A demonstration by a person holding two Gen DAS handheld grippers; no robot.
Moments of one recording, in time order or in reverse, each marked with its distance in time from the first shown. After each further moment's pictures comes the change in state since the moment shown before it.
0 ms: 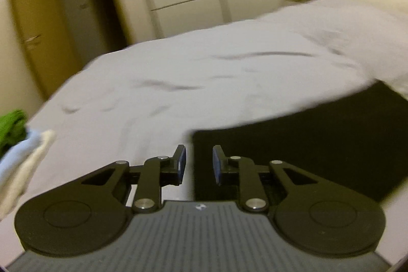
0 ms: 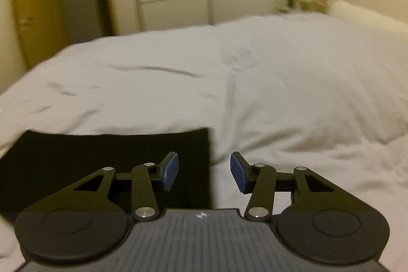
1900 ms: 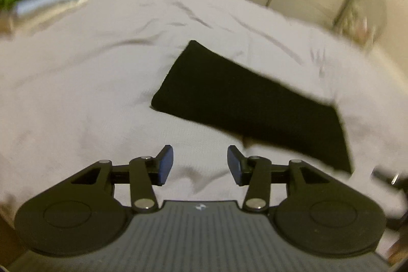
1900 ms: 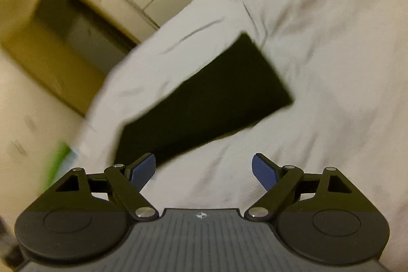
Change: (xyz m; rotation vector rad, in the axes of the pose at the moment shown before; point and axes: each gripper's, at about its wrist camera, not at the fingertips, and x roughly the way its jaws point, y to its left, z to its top) left arm -0.144 0.005 -0.074 -0.682 0.194 -0.068; right arm -0.109 -0.002 -0.112 0.675 0.138 0.357
